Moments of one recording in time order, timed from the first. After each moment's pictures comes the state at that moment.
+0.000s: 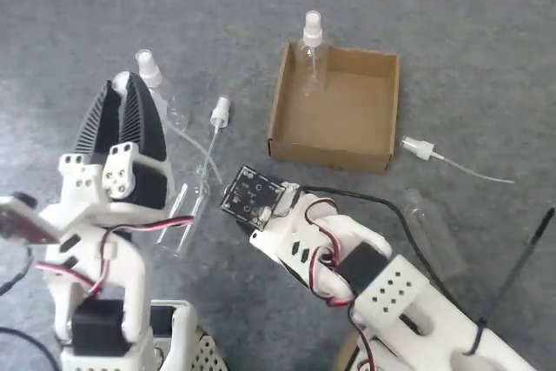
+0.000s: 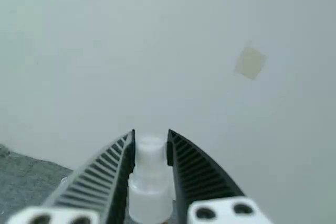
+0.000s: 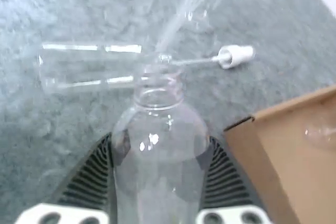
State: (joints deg) left arm -5.0 -86.5 57.2 34.6 27.6; right arm -49.0 -52.9 63.7 34.0 19.2
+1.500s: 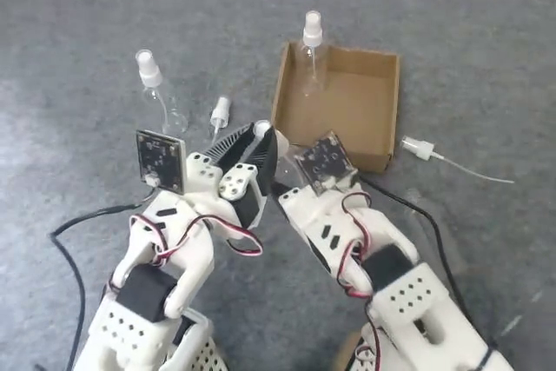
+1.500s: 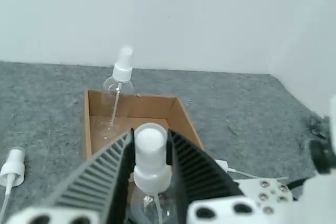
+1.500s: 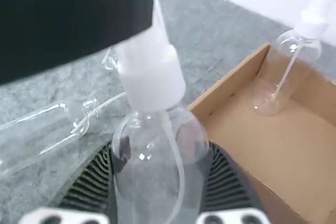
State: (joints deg) left arm 22.4 -77.1 68.9 37.9 22.9; right arm -36.3 -62.5 73.5 22.4 2.5
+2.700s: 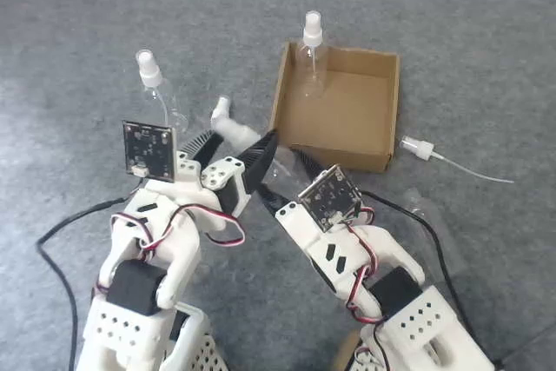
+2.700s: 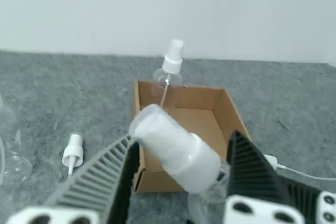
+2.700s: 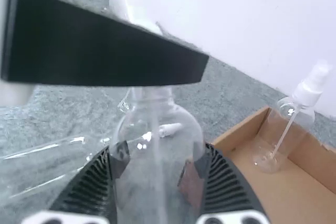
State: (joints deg) left arm 11.8 -76.0 64.2 45.4 17.9; right arm -38.2 -73.8 78.8 18.8 7.7
